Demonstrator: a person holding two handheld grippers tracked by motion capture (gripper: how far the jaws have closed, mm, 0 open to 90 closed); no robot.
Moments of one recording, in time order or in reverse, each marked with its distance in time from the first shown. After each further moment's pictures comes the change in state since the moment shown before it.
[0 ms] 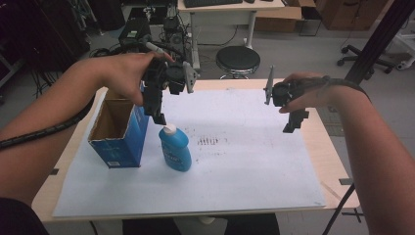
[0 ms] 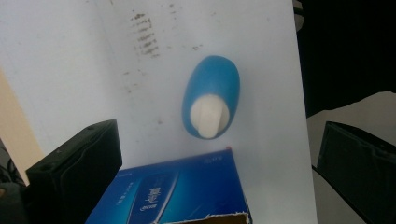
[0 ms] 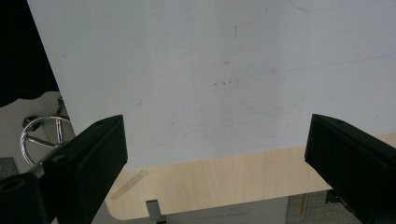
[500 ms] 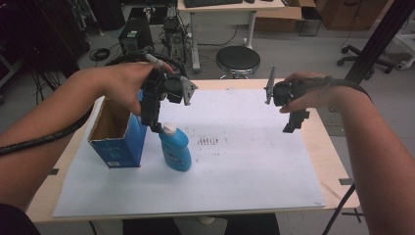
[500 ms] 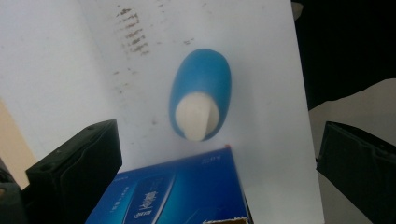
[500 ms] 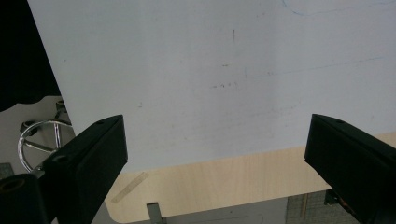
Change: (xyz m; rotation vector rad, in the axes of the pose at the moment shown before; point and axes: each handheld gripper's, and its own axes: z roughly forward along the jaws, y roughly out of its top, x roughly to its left) left arm -0.010 -0.001 0.015 0.012 0.005 0.055; right arm 0.004 -0.001 -0.005 -0.017 -0.016 0.007
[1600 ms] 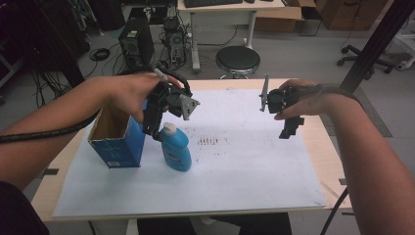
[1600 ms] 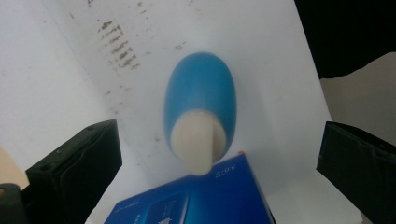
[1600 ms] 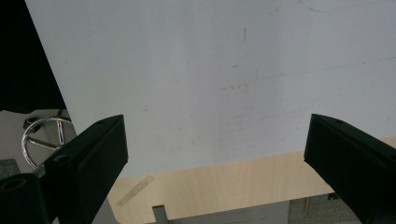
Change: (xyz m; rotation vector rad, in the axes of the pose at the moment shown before) left arm 0.001 0.001 0.036 -0.007 -0.010 0.142; right arm 0.008 0.010 0.016 0.033 0.007 0.005
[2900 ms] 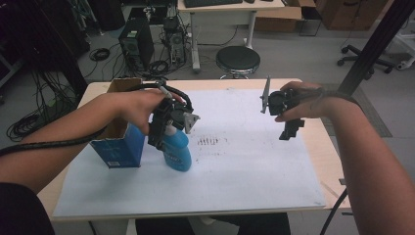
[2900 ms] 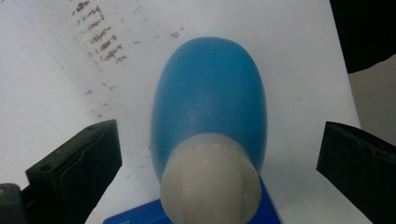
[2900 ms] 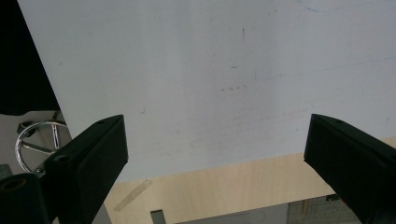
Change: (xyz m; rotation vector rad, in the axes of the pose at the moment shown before) left arm 0.006 -0.004 0.054 0.041 -0.015 0.001; right arm 0.003 -0.003 0.005 -0.011 -0.017 0.004
